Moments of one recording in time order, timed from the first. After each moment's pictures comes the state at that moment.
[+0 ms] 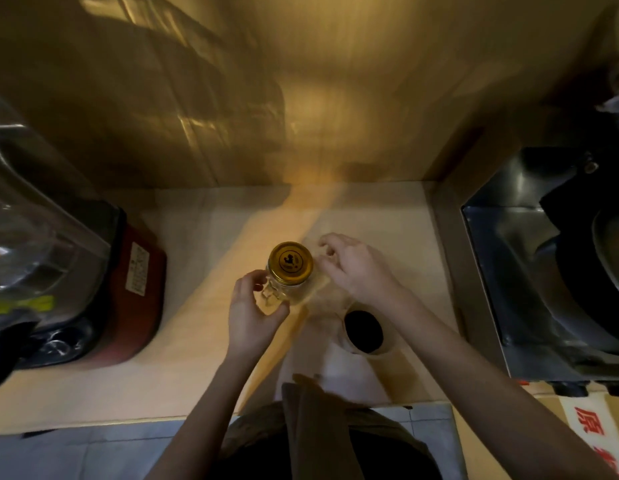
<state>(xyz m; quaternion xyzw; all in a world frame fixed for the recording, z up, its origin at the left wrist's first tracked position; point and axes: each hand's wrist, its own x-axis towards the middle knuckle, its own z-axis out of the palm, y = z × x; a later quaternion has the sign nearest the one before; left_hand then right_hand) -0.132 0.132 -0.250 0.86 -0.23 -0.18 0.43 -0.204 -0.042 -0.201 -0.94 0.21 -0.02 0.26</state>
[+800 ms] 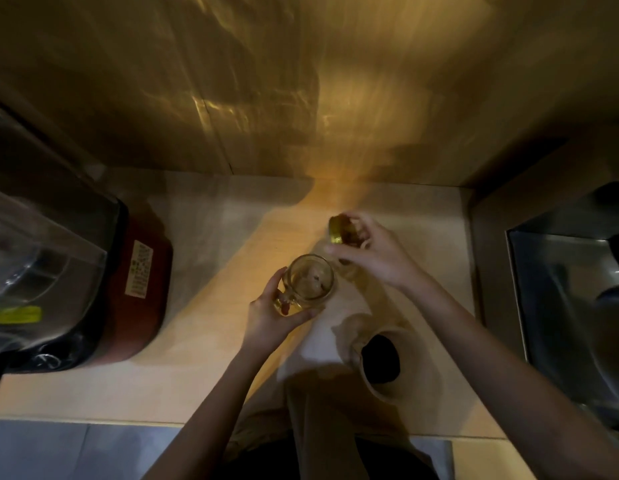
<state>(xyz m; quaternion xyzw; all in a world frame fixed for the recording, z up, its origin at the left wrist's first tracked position) -0.100 0.108 -0.297 0.84 -0.19 -0.26 0.43 -0.153 -0.093 -0.219 -0.78 0.28 0.04 0.56</state>
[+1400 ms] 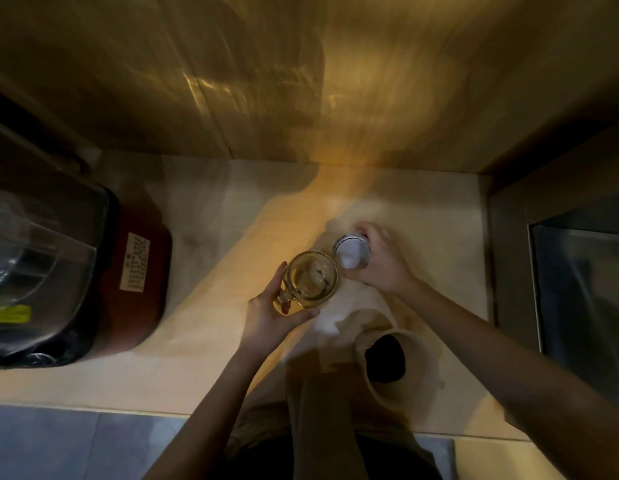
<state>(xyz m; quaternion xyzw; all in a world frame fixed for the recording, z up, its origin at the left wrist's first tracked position) -0.099 0.111 -0.300 0.84 -0.19 -0.28 0.42 -0.160 -0.114 -0.321 -0.87 0.27 0.05 0.40</state>
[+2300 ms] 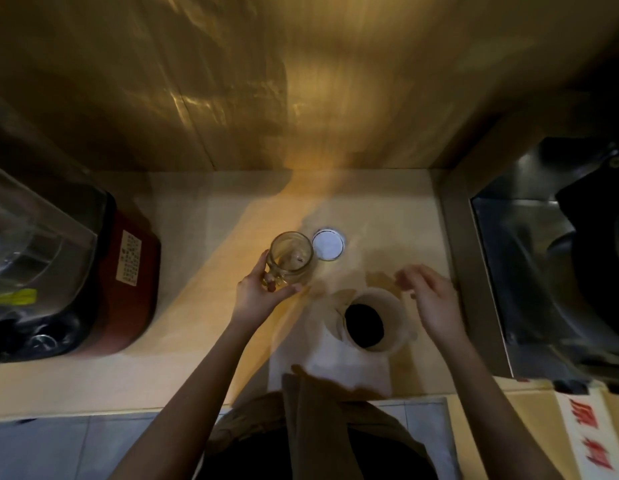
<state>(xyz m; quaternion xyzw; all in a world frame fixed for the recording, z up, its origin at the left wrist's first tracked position) -0.102 0.110 -0.300 0.83 -0.21 -0.29 0.42 -0.297 -0.065 -0.233 -0.70 0.48 -0.14 0.51</state>
